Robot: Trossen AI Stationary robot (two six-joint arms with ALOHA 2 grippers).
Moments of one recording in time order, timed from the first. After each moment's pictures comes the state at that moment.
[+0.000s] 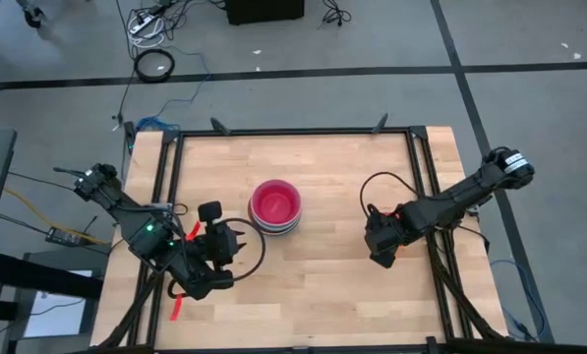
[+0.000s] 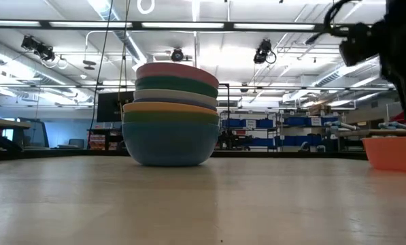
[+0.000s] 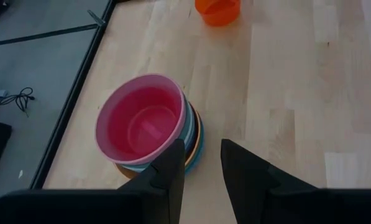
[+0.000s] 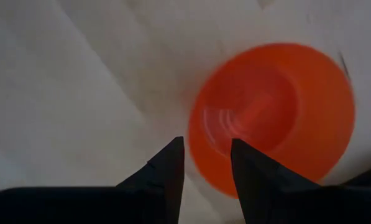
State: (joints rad) left arm -0.68 1.48 1.61 -1.25 -0.76 -0.59; right arm 0.42 1.32 0.90 -1.12 0.09 1.00
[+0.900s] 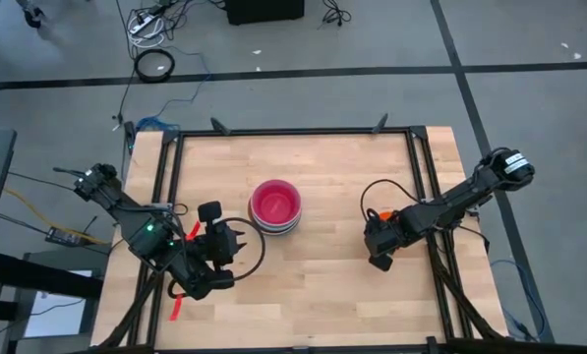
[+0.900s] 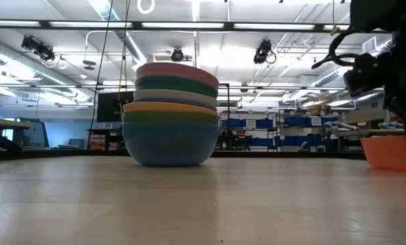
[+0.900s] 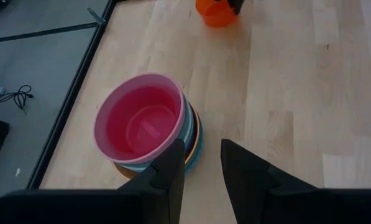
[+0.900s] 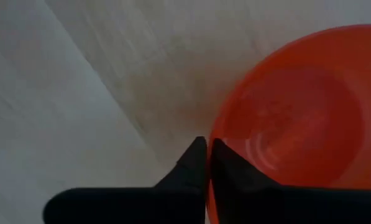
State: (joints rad) left arm -0.68 1.48 1.61 -1.25 -0.76 -0.60; right arm 0.42 1.32 0.67 -0.80 0.06 0.97
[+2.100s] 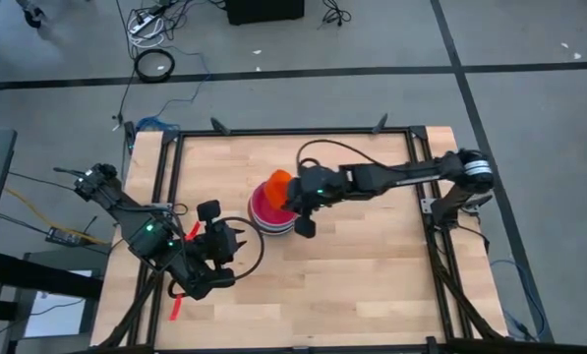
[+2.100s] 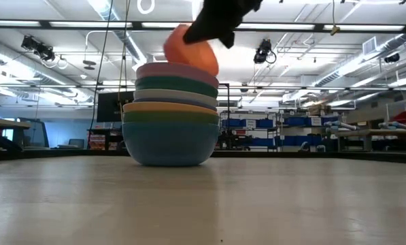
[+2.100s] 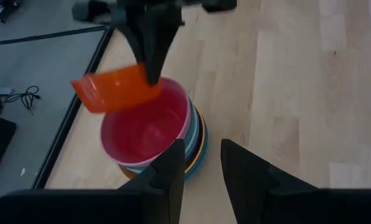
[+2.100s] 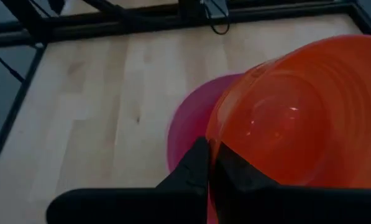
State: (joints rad) left arm -0.68 1.48 1.61 -1.25 -0.79 -0.61; right arm 0.04 1.67 1.41 -0.37 0.03 0.11
